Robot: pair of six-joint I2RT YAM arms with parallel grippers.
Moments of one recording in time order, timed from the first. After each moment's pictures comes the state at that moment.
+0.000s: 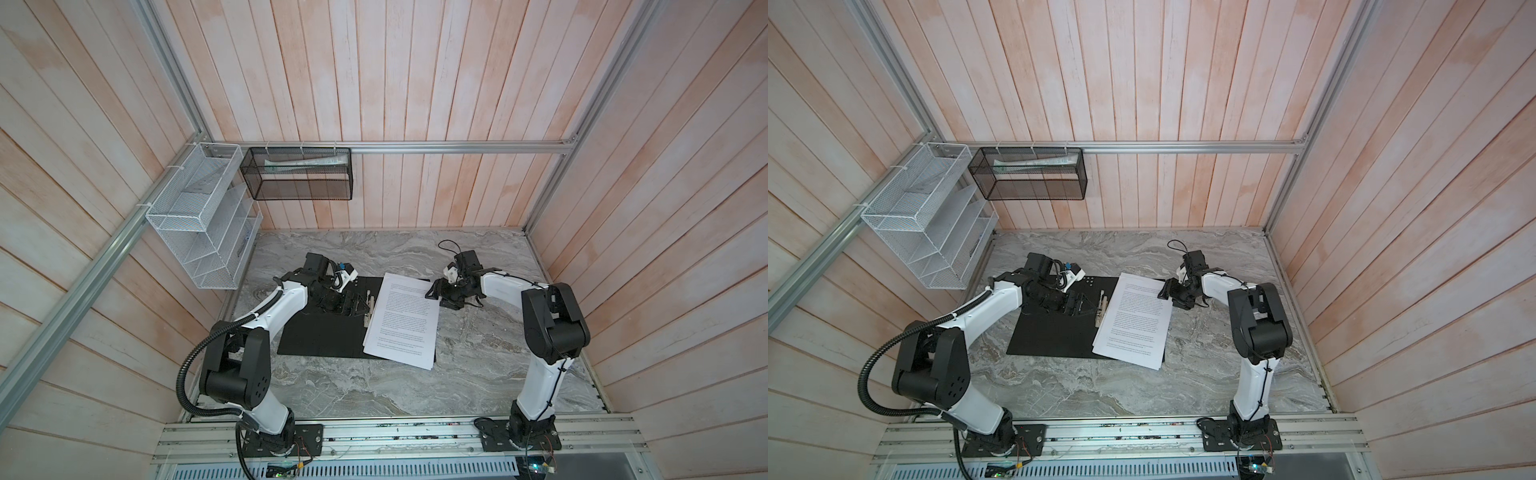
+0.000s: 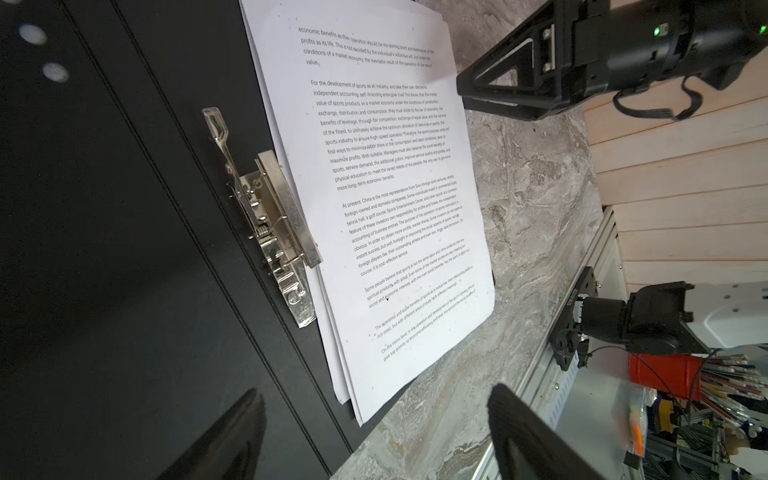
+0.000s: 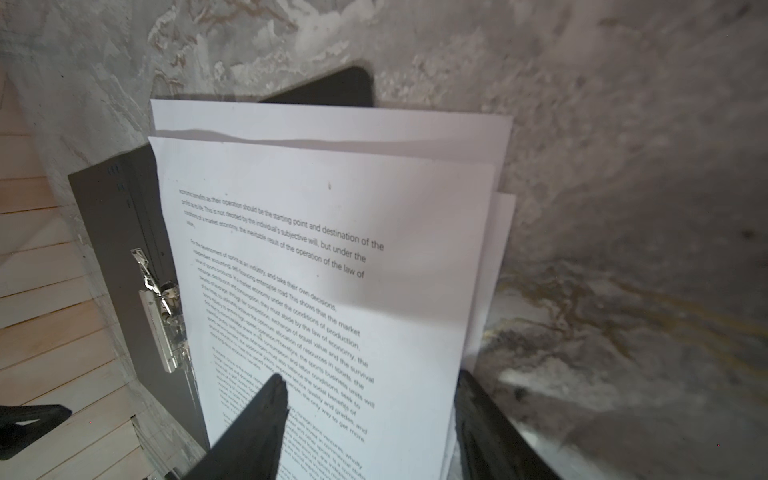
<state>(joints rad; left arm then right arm) -0.23 1.62 1.13 -0.68 0.71 0.05 0.28 1.93 1.21 -0.43 -0.47 0.57</state>
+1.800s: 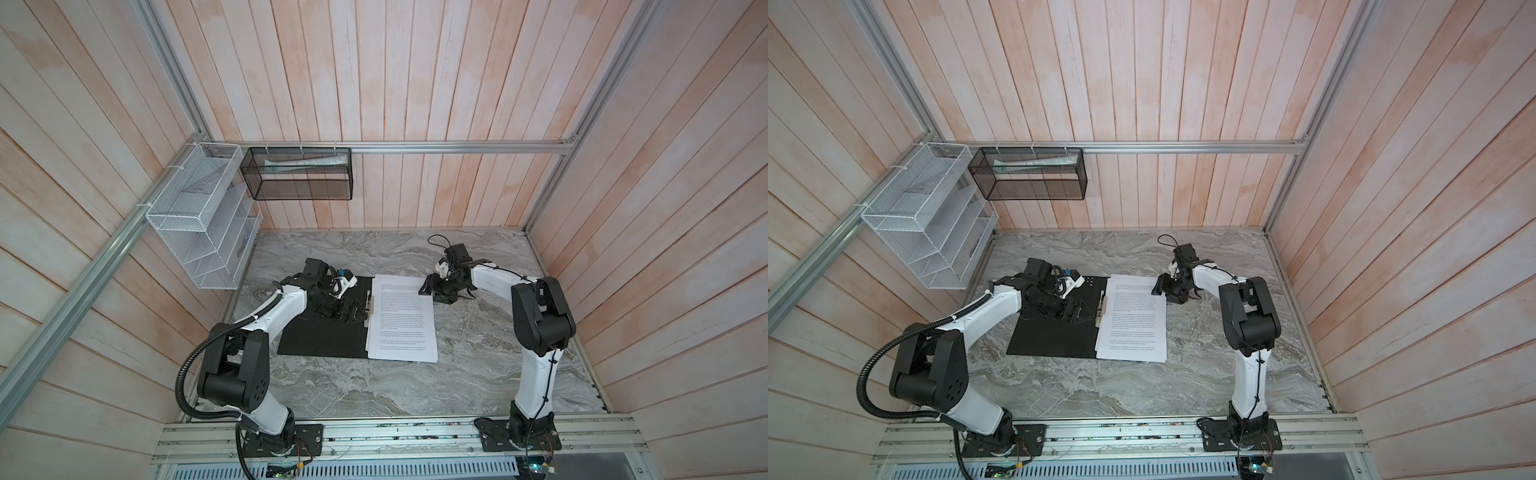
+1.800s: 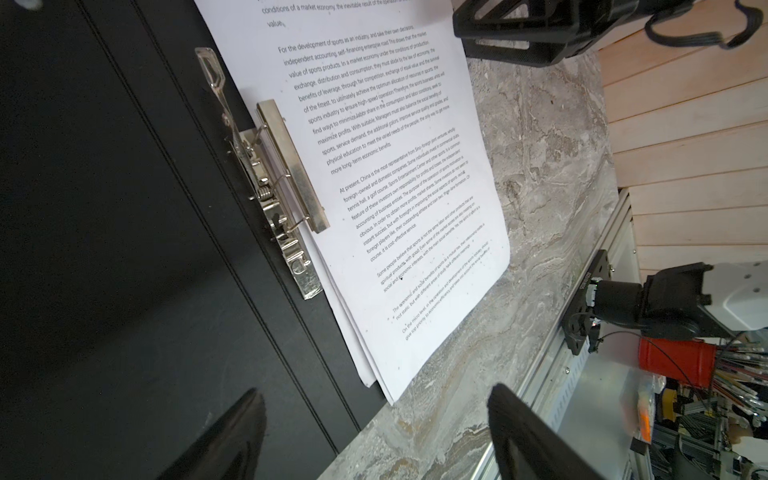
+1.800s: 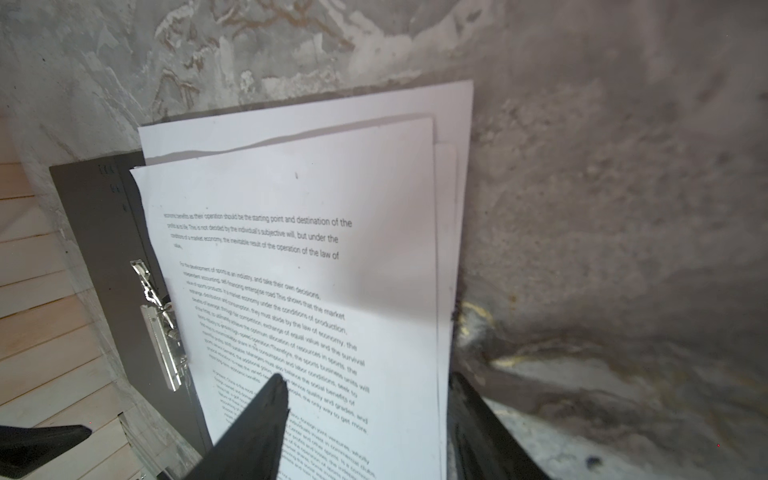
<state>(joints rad) -0.23 1.60 1.07 -0.70 0.69 0.09 0.33 2.02 1.38 -0.53 -0.44 0.55</state>
